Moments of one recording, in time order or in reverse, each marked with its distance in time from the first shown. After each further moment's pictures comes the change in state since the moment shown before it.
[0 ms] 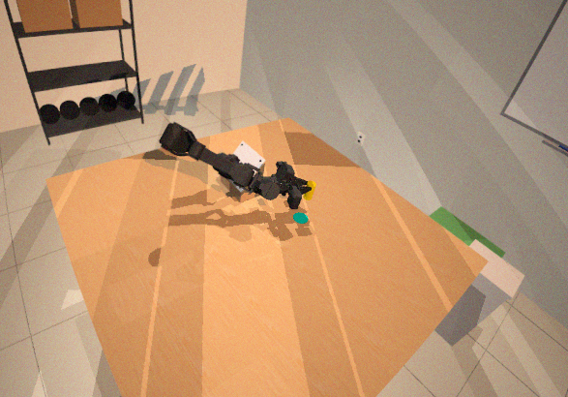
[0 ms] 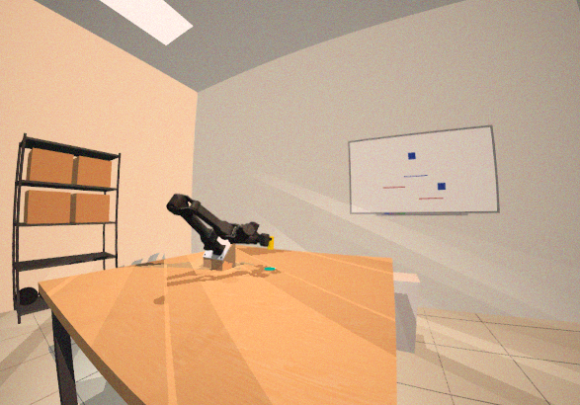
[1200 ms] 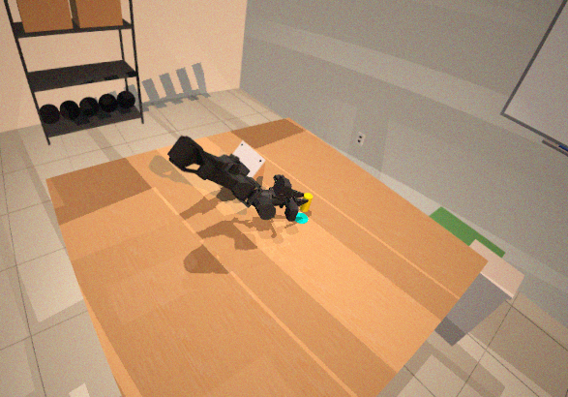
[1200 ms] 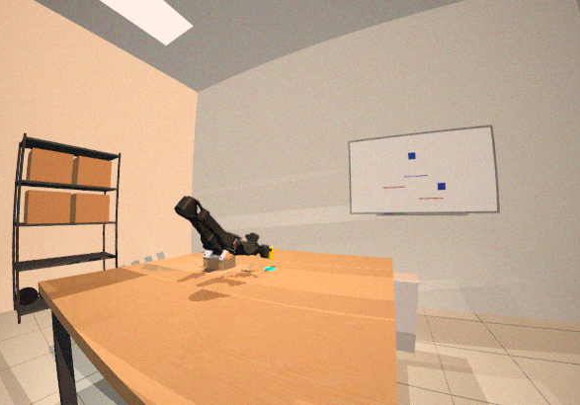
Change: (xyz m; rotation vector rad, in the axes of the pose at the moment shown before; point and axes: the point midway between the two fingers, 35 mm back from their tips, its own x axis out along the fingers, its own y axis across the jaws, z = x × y) arm 0.005 -0.001 -0.057 -0.010 0.007 0.006
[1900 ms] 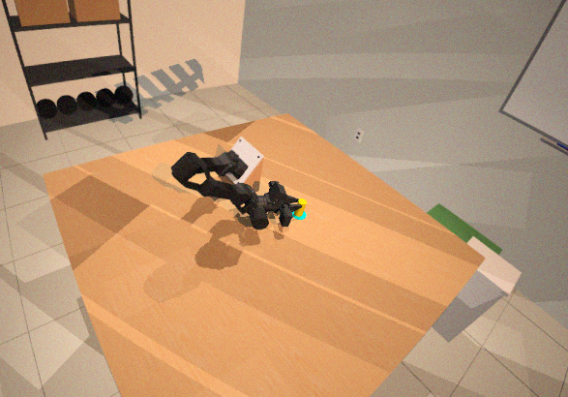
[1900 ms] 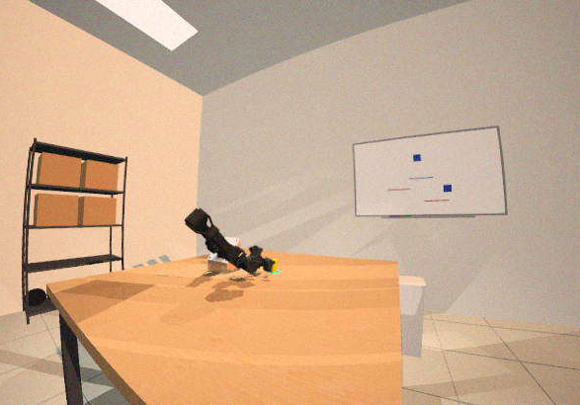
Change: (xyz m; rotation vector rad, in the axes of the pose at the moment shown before) arm 0.001 0.005 -0.050 0.016 0.004 -0.003
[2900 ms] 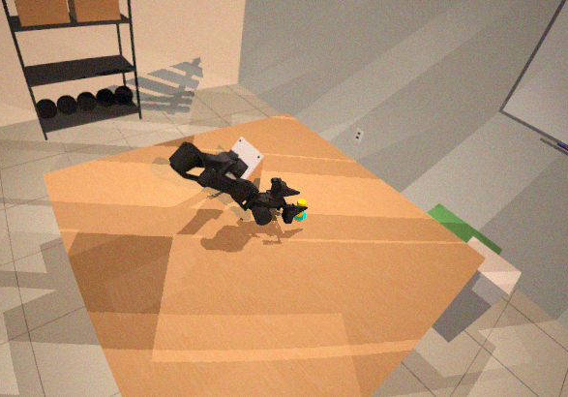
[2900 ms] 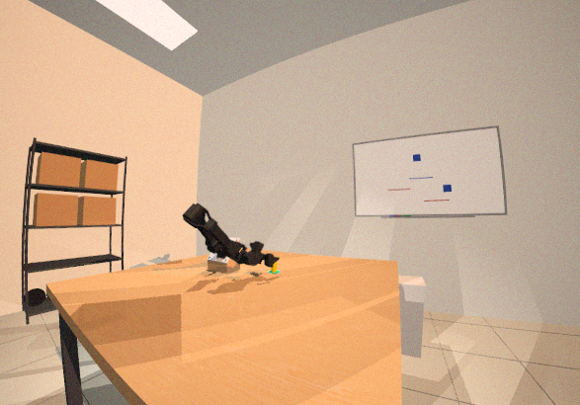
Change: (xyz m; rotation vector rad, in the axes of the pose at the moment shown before) arm 0.001 -0.008 0.023 -0.017 -0.008 0.000
